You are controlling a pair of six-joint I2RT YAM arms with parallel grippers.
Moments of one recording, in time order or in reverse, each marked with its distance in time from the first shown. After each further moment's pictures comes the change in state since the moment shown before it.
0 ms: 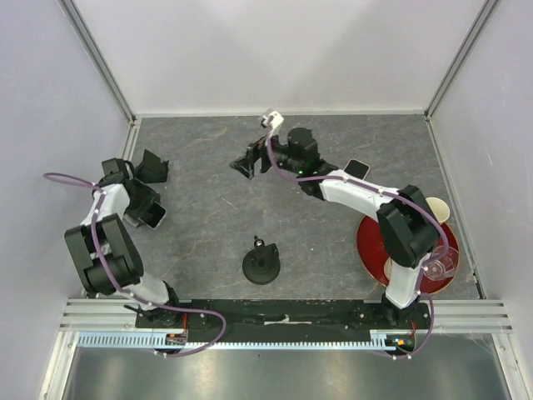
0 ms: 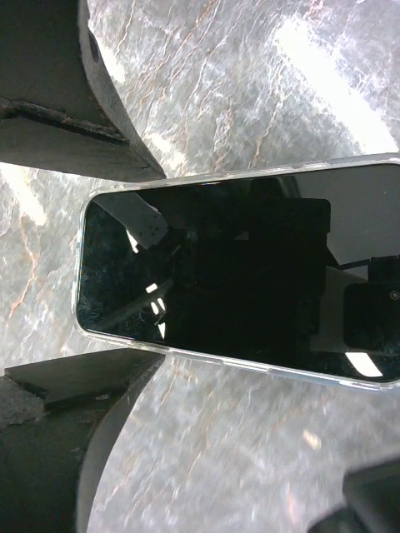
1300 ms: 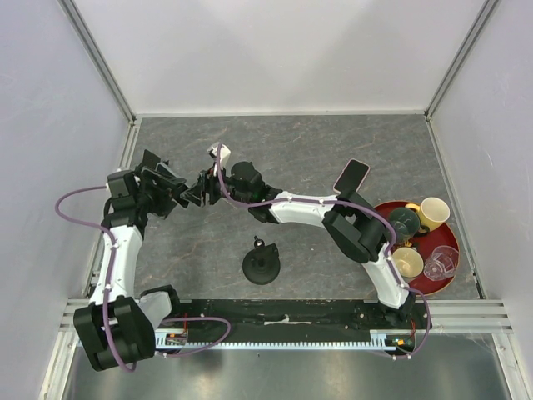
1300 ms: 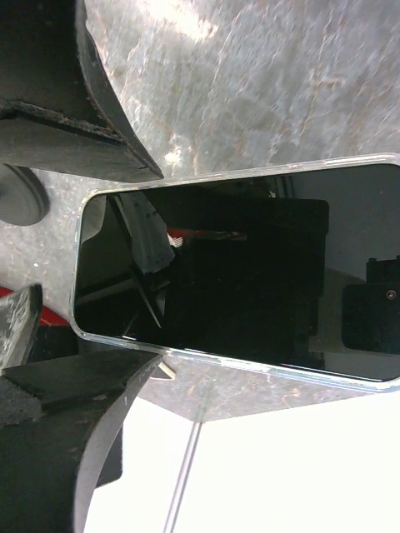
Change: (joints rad) left arm -0.126 -0.540 -0.256 0.240 0.374 -0.313; right arm 0.313 0.344 0.248 0.120 0.170 0.277
